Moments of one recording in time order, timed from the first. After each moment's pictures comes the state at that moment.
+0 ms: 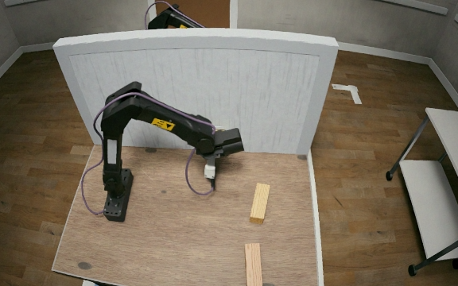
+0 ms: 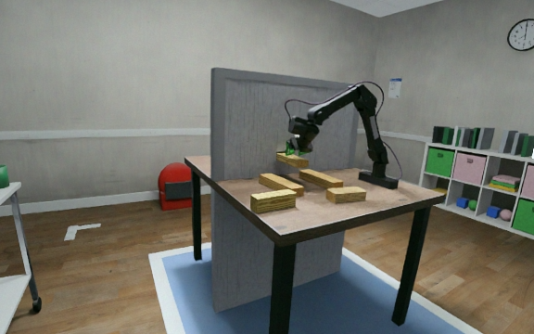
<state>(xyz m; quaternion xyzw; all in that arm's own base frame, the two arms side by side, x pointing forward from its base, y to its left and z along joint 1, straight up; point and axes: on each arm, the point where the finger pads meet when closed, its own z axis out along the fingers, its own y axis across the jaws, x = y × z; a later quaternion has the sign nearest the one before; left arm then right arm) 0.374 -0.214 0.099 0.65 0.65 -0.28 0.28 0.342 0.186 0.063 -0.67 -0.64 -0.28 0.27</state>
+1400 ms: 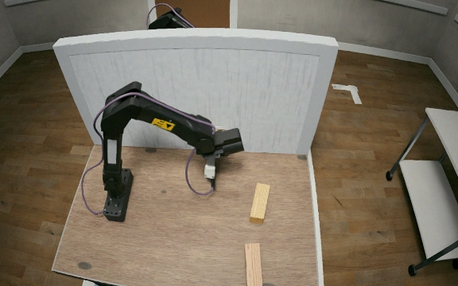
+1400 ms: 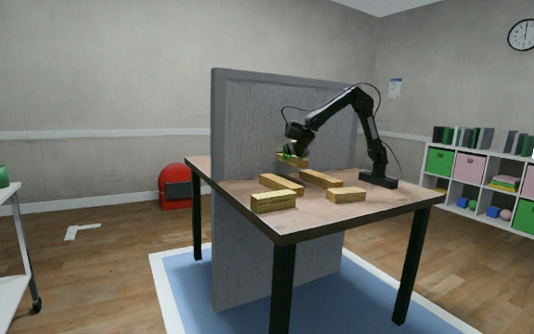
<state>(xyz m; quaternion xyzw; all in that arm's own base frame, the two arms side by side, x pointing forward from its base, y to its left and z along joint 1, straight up) 0.374 -0.241 0.073 0.65 0.65 -0.28 0.28 0.342 0.186 0.063 -0.67 -0.64 -0.28 0.27</state>
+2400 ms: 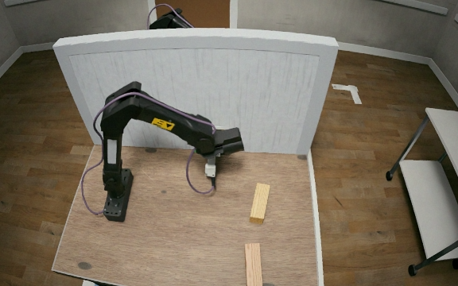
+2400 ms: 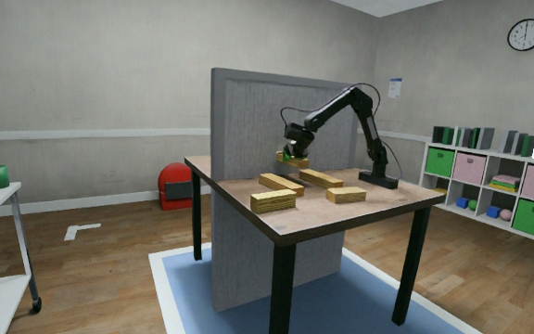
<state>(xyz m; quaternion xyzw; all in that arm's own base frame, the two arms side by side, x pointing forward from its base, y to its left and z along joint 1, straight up) 0.375 -0.242 0.066 0.65 0.65 -0.28 0.28 0.342 0.191 0.068 -0.66 -0.64 -0.29 0.28</state>
